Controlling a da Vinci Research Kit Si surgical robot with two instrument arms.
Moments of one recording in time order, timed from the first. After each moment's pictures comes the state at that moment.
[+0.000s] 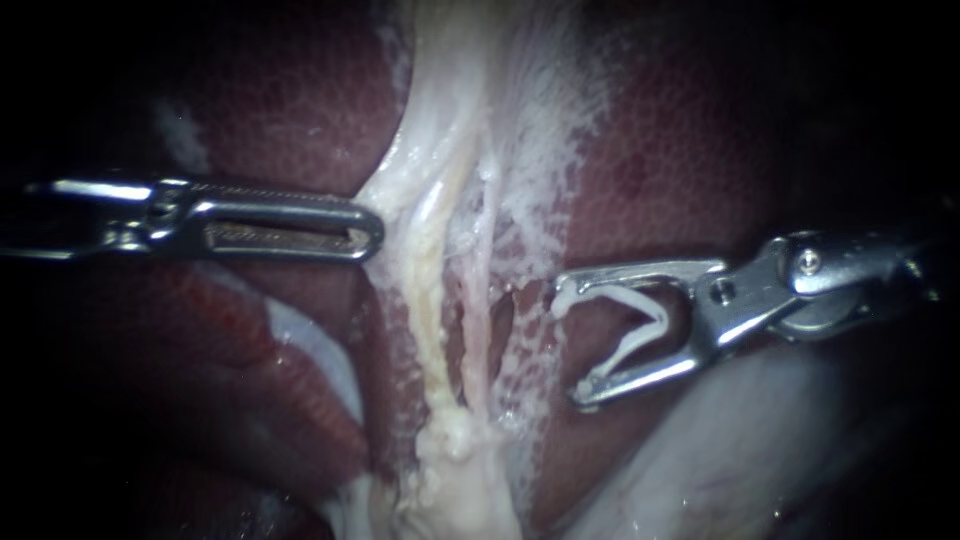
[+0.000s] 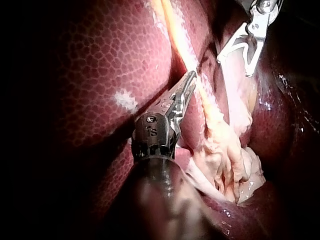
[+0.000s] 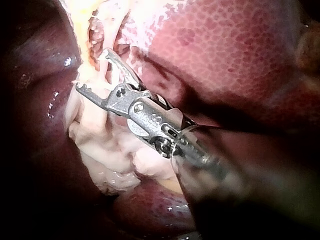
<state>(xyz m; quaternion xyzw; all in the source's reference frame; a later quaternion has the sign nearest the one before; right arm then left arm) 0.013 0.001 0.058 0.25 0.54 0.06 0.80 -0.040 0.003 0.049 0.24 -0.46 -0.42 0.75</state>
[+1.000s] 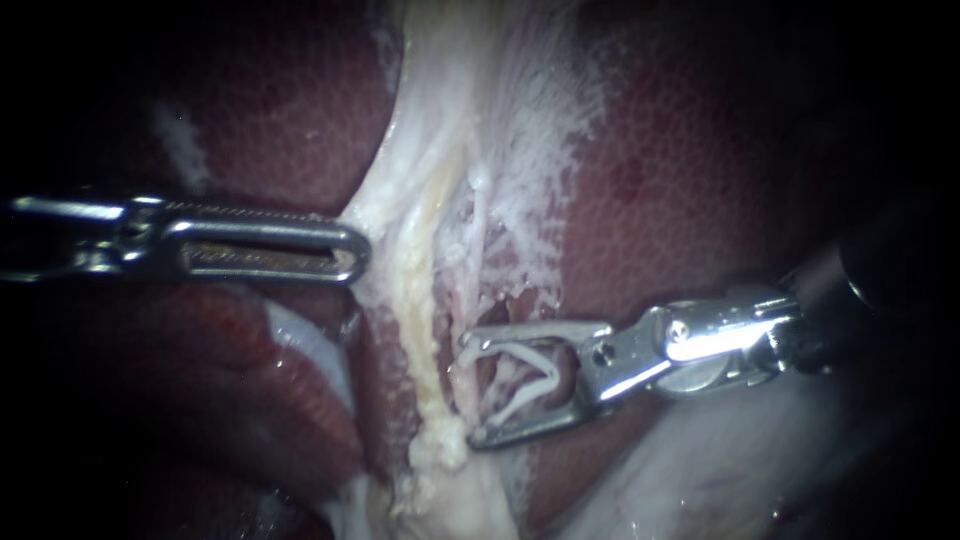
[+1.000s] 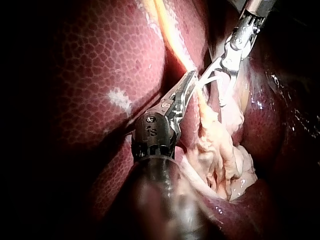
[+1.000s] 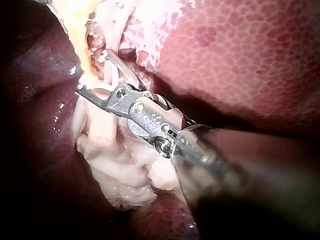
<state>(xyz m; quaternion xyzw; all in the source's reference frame) 0.019 -0.004 0.065 0.27 0.53 0.07 0.80 -0.040 0.002 0.047 0.24 -0.47 -0.42 0.74</state>
